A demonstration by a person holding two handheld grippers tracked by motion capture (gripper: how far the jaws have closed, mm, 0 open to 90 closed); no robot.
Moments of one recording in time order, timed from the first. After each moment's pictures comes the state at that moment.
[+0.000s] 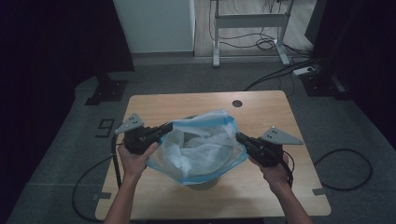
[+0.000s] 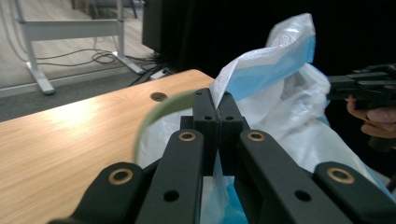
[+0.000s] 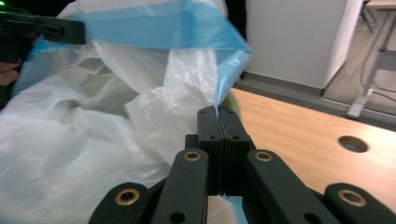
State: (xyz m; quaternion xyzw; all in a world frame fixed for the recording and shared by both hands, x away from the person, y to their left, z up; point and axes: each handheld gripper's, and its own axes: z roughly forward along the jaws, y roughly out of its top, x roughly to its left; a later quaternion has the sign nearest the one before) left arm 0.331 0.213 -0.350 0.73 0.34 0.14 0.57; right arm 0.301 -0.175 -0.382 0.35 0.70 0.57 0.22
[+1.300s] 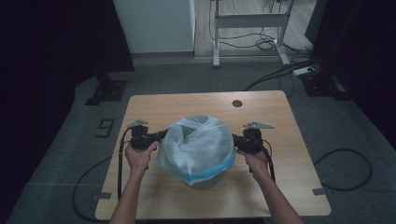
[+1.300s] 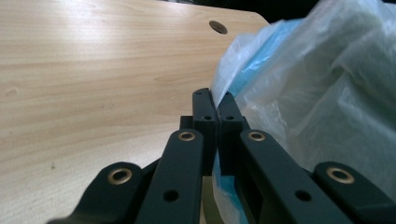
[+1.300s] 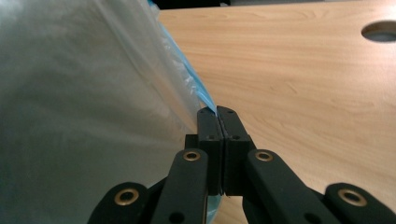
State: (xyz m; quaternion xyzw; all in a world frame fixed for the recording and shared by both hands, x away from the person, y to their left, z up) left arm 0.392 0.237 -0.448 0.72 0.49 0.06 0.49; right arm 0.385 -0.156 -0.465 0.49 0.71 0.49 0.12
